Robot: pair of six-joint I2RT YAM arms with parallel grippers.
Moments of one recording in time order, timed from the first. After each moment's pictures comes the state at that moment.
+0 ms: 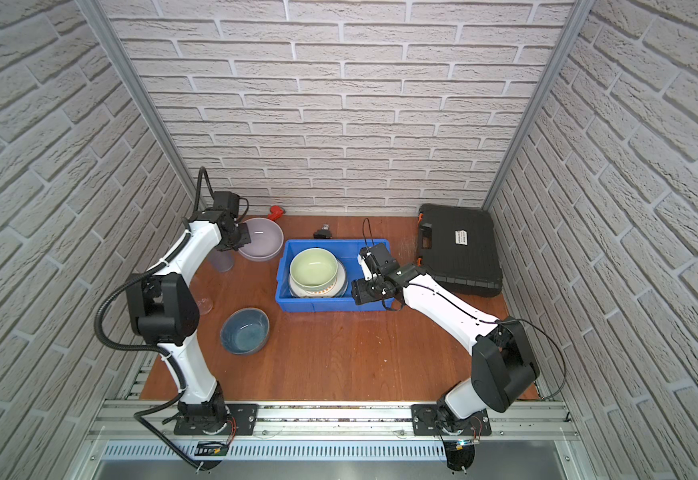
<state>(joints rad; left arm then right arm) -0.07 1.88 1.71 -0.85 -0.23 -0.32 0.53 1.51 1.16 -0.69 -0.07 0.34</state>
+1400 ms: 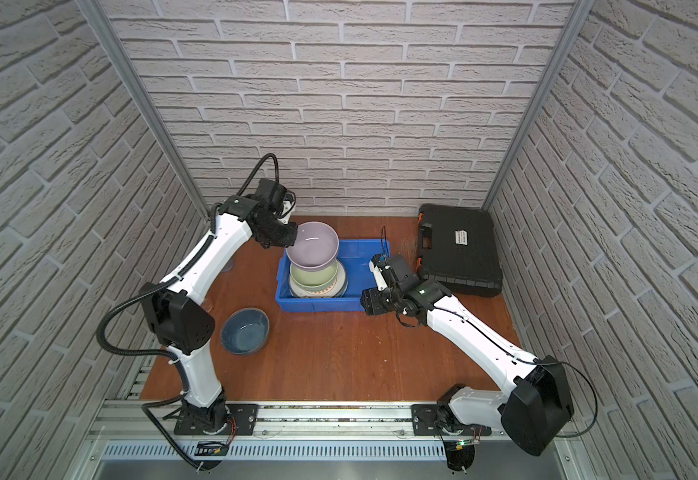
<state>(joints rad) -0.40 1.91 2.00 -1.17 0.03 -0.19 0.53 1.25 1.02 -0.72 -0.06 0.34</state>
